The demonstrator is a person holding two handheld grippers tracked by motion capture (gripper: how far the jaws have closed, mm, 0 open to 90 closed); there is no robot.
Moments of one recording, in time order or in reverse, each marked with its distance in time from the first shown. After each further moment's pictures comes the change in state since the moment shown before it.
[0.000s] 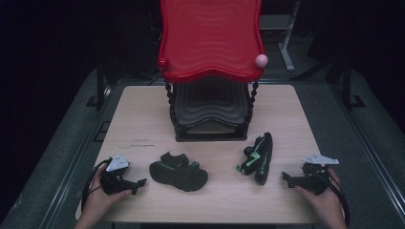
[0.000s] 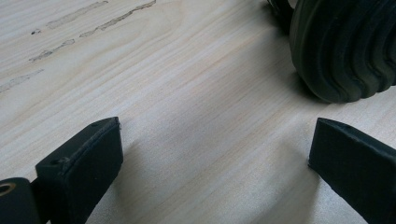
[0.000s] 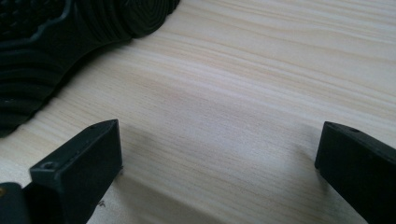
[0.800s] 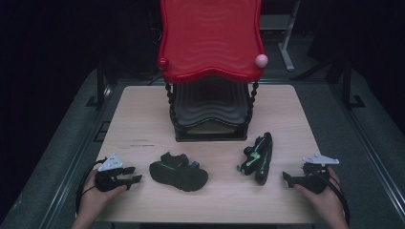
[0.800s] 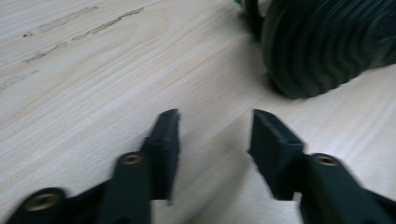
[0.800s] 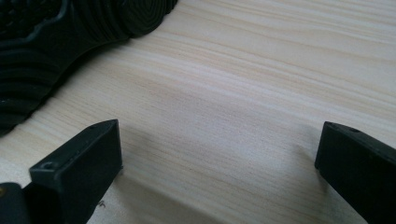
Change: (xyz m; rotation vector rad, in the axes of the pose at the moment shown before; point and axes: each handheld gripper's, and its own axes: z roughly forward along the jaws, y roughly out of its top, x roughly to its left) left arm 0.006 0.001 -0.018 -0.019 -0.106 -0.020; right arm -0.001 0.000 0.000 -0.001 0.002 -0.005
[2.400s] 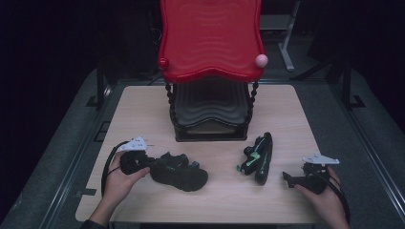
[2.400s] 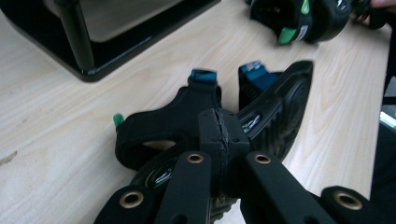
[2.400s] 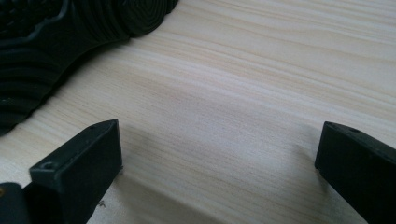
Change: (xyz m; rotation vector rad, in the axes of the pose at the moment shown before) left arm -0.045 0.089 0.022 -0.055 -0.220 0.045; right arm 0.000 0.000 0.000 0.000 0.003 -0.002
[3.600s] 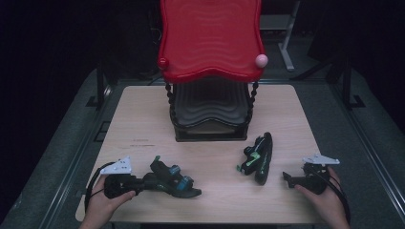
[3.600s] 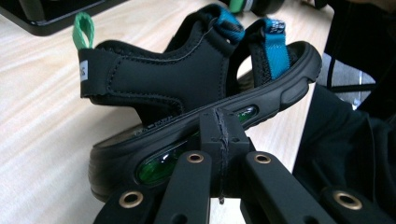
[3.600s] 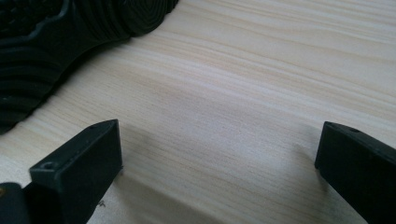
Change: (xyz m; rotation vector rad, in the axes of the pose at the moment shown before) left arm -0.028 -0.052 -0.037 -0.014 -0.107 0.020; right arm 0.000 0.000 0.000 0.001 0.002 -0.002
